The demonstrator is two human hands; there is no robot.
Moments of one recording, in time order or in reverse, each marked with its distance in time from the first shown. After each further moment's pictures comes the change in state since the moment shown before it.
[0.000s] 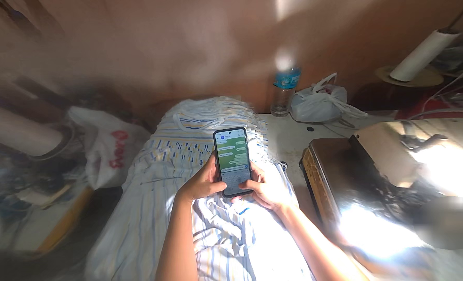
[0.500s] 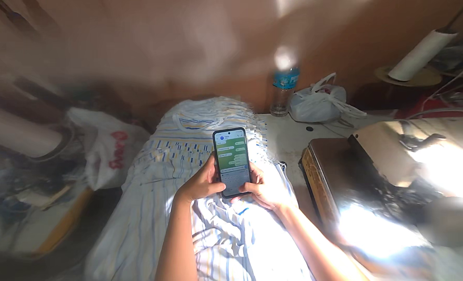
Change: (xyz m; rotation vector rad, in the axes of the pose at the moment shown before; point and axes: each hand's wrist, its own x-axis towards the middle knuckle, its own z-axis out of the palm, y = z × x) left_hand -0.001 -0.001 -0.001 -0.003 -0.019 0.018; right_hand 0.000 0.002 -0.002 -0.036 -0.008 -0.022
